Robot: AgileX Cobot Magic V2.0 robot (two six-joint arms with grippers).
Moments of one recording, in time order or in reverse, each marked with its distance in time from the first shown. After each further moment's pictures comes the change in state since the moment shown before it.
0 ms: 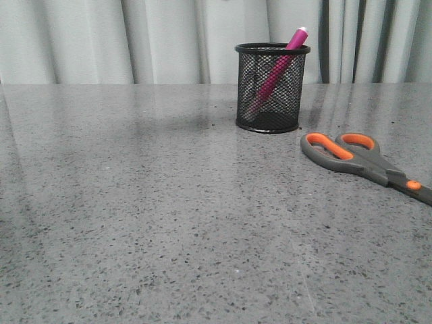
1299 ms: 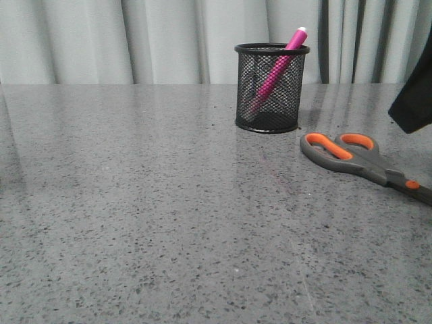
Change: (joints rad) left arm 0.579 -1.086 0.898 0.343 -0.106 -0.331; right arm 0.244 0.399 -0.242 -0.243 0.222 0.077
